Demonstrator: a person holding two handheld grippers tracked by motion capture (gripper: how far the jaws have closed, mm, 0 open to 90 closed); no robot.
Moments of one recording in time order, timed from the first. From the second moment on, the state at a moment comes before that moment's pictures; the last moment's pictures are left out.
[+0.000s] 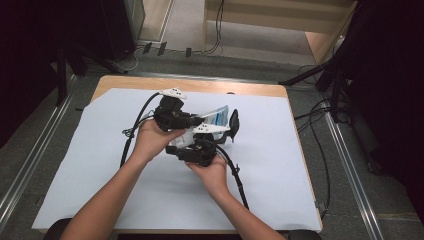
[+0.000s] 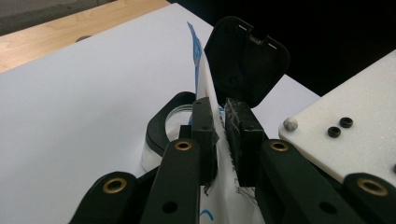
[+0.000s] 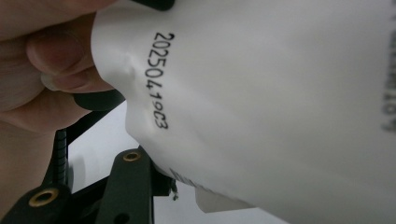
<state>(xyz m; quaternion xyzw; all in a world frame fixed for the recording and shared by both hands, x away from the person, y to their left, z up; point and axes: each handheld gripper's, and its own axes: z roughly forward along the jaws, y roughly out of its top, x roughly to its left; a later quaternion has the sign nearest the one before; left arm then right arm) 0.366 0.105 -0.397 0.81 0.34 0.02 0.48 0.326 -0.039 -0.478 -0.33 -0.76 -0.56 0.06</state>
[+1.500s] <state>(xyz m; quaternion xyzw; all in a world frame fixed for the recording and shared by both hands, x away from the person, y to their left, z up) 0.366 0.106 -0.396 0.80 0.34 0.03 0.49 0.327 -0.041 -0.476 -0.32 -0.76 -0.56 0.07</state>
